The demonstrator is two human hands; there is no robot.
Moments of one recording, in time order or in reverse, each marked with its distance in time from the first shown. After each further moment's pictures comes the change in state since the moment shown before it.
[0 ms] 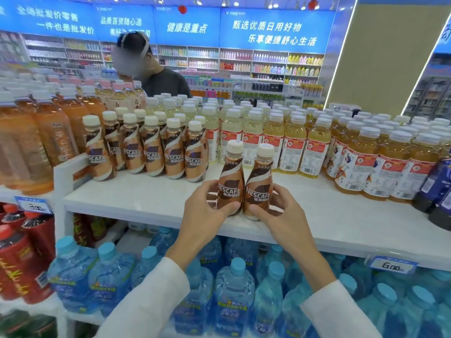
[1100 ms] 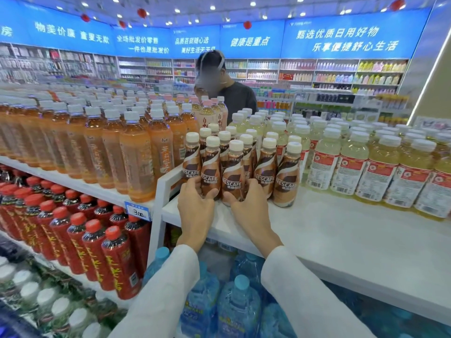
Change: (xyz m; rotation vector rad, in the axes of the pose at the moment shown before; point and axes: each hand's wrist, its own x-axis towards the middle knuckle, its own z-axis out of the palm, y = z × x) left_hand 0.088 -0.103 -0.174 0.254 0.570 -0.052; right_hand 0.074 -0.073 0.267 -0.083 -0.119 -0.137
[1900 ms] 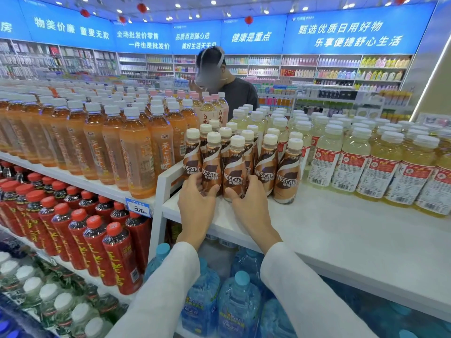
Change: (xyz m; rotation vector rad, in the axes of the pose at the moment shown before) left_hand -0.002 0.002 0.000 0.012 0.005 0.016; right_hand 0.002 0.000 0.002 -0.007 -0.002 0.010
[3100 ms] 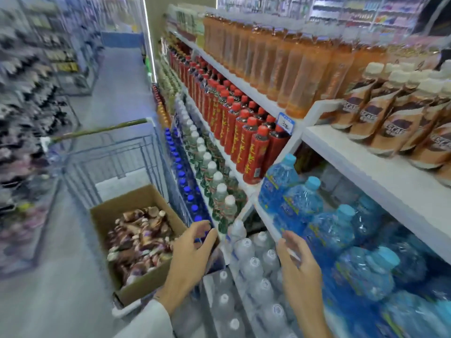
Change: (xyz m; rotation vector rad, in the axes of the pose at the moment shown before) left_hand -0.360 -0.064 -0.215 0.119 0.280 -0.535; right_hand -0.282 0.074 -0.018 0.416 -0.670 0.117
